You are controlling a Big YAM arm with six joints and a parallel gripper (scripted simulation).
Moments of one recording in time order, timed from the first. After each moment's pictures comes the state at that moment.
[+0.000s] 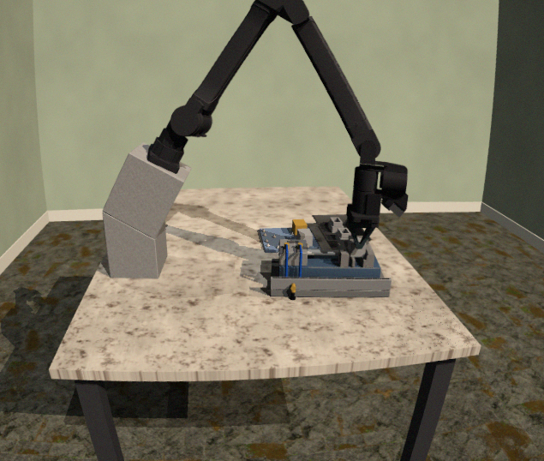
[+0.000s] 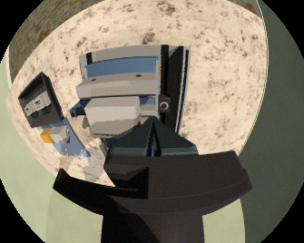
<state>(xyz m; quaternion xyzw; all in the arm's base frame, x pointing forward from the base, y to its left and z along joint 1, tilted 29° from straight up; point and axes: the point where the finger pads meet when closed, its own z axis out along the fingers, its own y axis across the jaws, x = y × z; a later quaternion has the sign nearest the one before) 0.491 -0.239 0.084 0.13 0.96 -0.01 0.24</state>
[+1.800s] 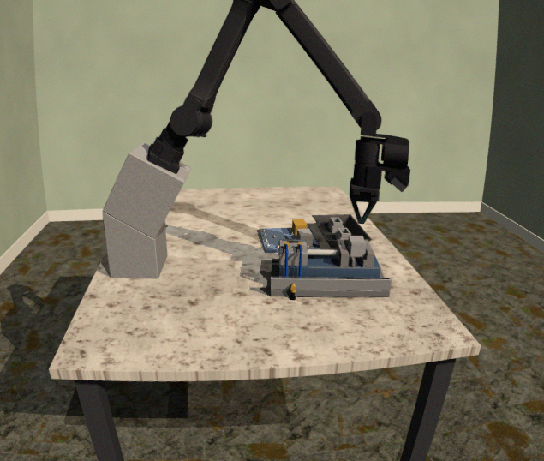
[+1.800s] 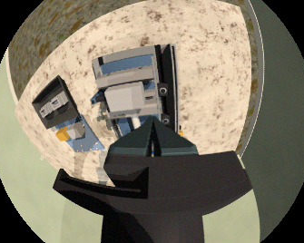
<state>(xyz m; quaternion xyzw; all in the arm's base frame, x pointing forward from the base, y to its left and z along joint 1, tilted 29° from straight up) 0.459 -0.232 0.142 0.19 0.95 0.00 0.25</state>
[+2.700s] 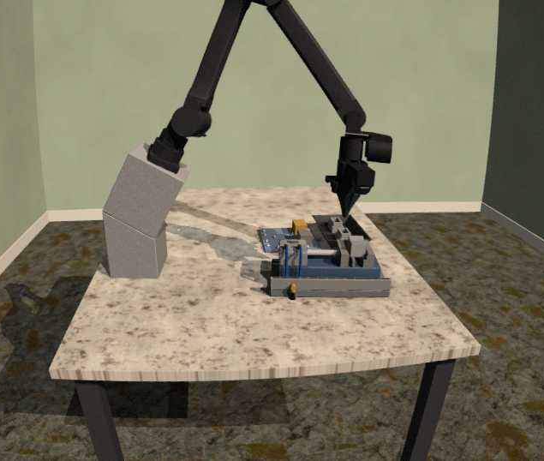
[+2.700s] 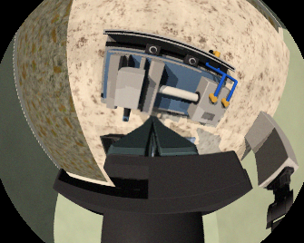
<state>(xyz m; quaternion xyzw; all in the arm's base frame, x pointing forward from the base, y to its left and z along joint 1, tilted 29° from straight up) 0.442 -0.178 0.126 0.69 0.68 0.15 0.18</state>
